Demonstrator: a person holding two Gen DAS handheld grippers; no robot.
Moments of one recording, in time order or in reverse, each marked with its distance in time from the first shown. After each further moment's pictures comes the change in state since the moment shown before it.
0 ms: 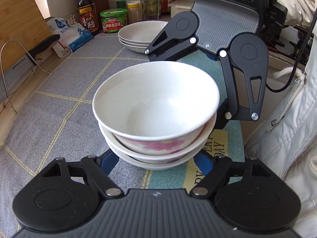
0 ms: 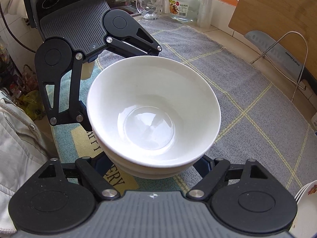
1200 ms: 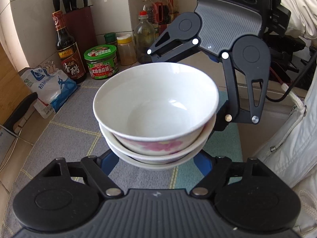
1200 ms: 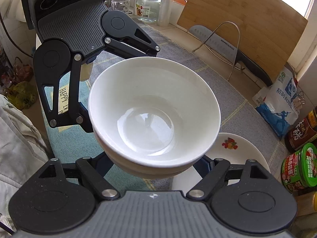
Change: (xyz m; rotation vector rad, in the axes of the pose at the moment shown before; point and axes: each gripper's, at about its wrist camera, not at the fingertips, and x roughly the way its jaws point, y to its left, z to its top) left arm 0.074 -0.025 0.143 0.033 -0.090 0.046; right arm -0.114 -0.104 -0.071 -0.033 0.008 -0.105
